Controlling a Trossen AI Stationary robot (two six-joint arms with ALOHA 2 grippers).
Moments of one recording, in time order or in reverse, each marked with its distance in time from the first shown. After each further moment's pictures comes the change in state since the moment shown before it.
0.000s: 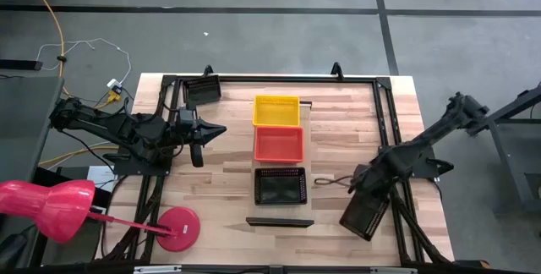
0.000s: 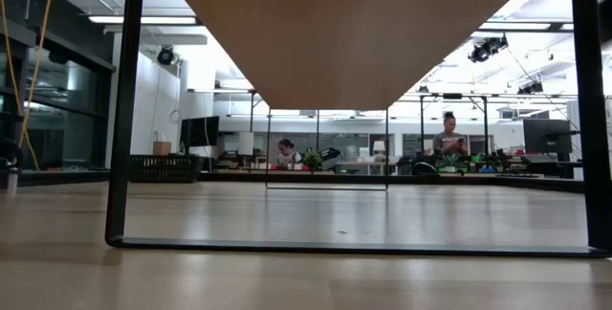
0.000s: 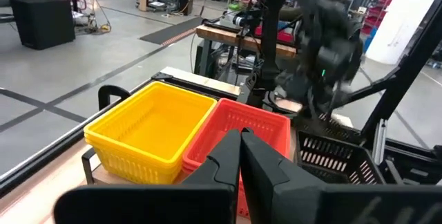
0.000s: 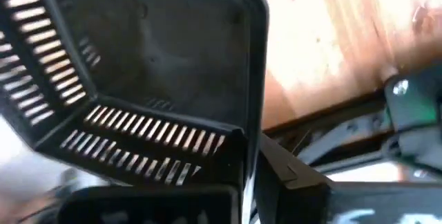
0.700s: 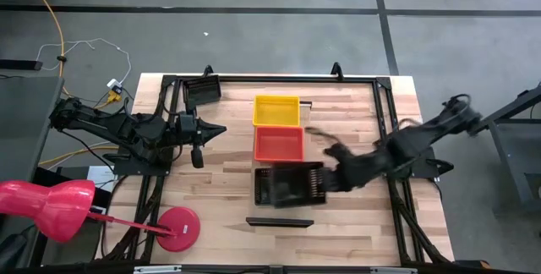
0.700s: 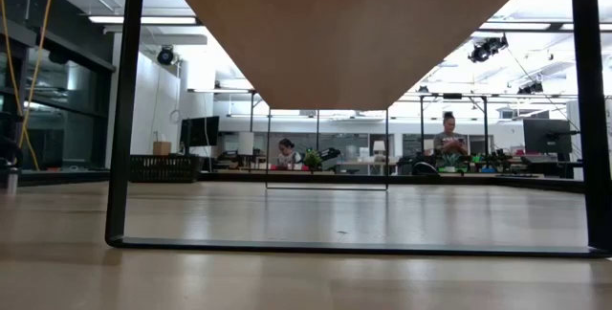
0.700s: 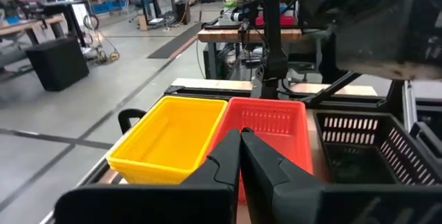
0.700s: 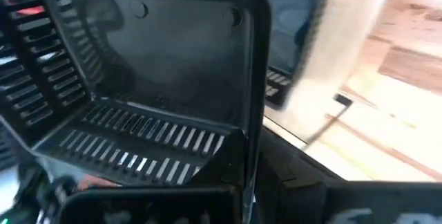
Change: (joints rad) left arm 0.000 0.000 0.000 -0.001 0.000 0.238; right arm -0.077 0.152 0.597 0.332 0.455 0.639
